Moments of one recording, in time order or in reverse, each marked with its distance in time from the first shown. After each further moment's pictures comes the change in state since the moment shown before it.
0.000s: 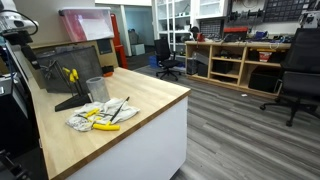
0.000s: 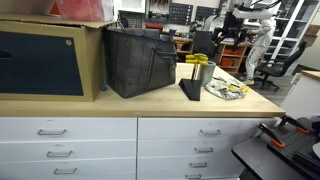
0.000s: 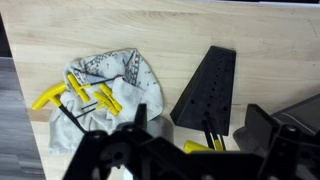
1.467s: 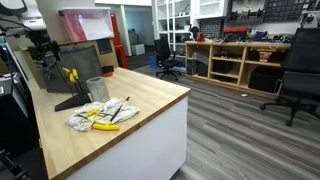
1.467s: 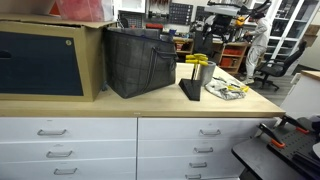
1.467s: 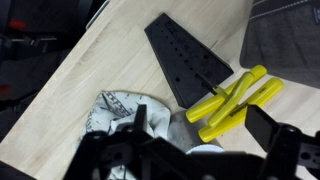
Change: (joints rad) arm -0.046 0.163 -0.029 0.167 0.133 0.076 0.752
